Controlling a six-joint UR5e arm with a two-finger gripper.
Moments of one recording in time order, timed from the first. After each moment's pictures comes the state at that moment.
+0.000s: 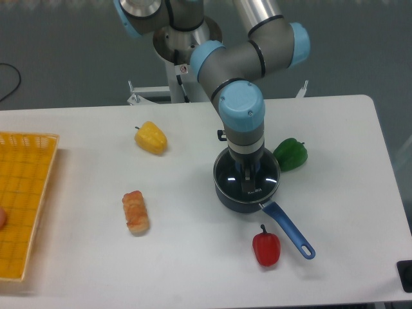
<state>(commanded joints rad) 2.51 -1.89 -1.66 -1.18 1.71 2.05</state>
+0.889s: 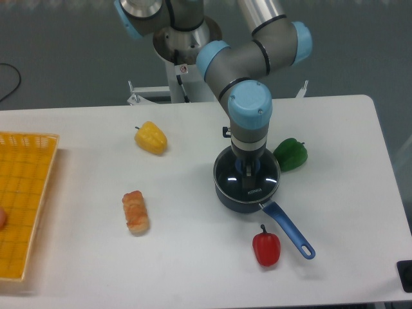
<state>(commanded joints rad) 2.55 -1.86 -1.74 -1.15 1.64 2.10</state>
